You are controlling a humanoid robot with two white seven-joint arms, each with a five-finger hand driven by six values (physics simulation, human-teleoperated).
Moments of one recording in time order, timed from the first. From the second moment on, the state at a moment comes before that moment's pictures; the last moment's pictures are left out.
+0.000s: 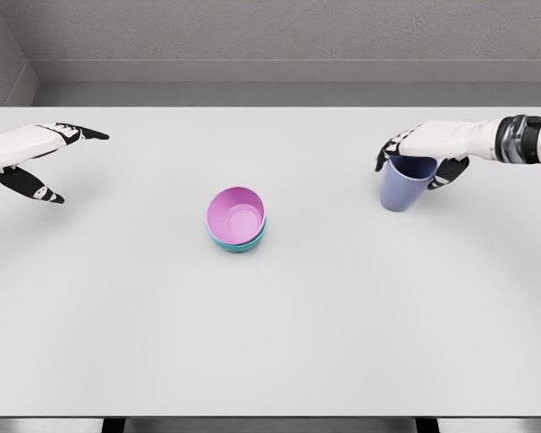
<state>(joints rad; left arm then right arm) -0.60 0.82 -0.42 -1.15 -0.20 -0.61 -0.57 -0.96 -0.73 0.90 -1.11 0.34 -0.58 0.61</state>
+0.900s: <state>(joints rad) -0.60 0.83 -0.42 -1.15 -0.20 -0.61 -0.57 -0.97 -0.73 0.83 -1.21 0.35 -0.59 0.61</state>
